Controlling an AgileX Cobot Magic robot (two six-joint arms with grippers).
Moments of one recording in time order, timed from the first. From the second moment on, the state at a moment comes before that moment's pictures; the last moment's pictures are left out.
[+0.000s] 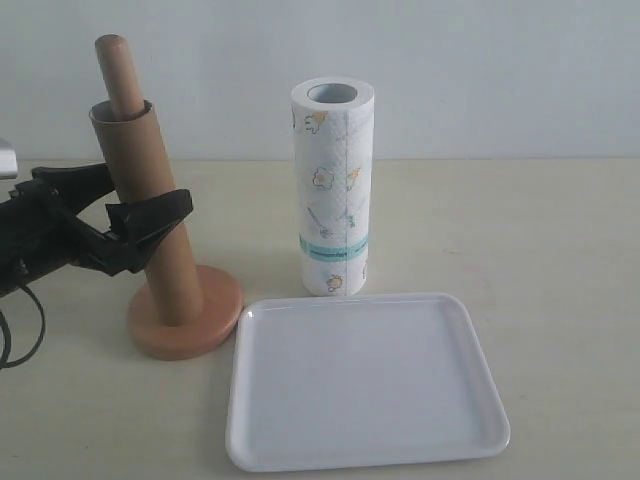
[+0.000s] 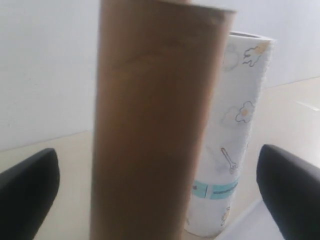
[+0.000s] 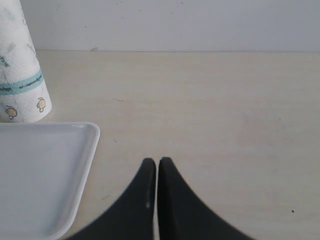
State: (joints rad) left arm -0.04 1.73 -0.49 0.72 -1.21 -0.39; right arm 0.13 0.00 0.00 -0.02 0.35 0.06
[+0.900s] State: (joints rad) left arm -0.05 1.83 -0.52 0.72 -1.18 -0.35; right arm 0.13 0.00 0.00 -0.02 0.35 0.06
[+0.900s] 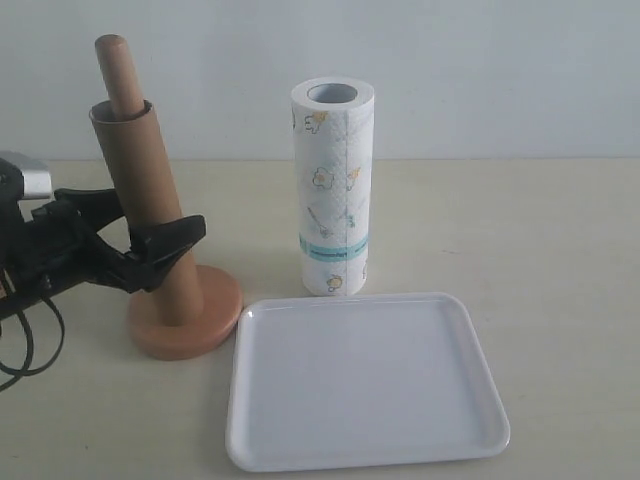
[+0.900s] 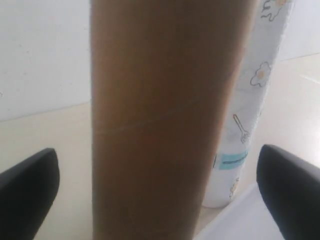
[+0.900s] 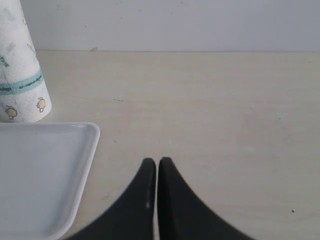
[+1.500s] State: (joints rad) left arm -0.05 1.91 -0.58 0.68 -1.21 -0.32; right arm 0.13 0.00 0.00 -0.02 0.35 0.06
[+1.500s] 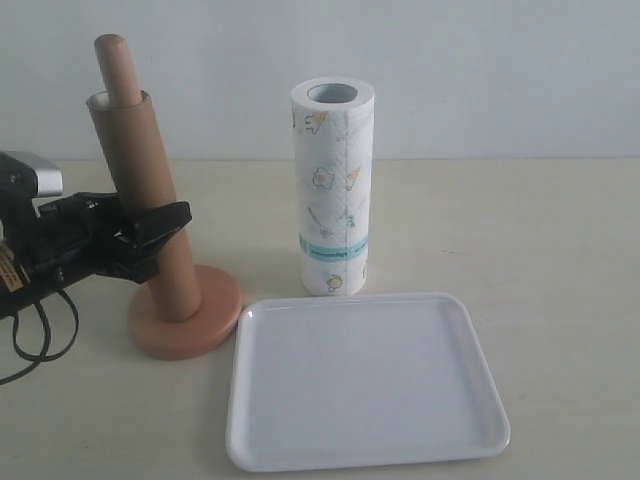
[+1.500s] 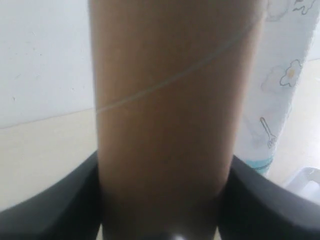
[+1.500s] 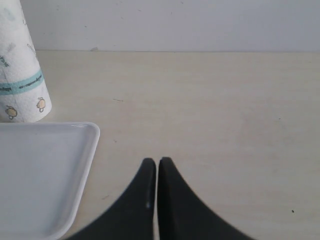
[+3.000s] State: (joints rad) left arm -0.05 0.99 -1.03 1.48 -0.74 -1.19; right arm 0.13 0.00 0.00 -0.02 0.35 0.06
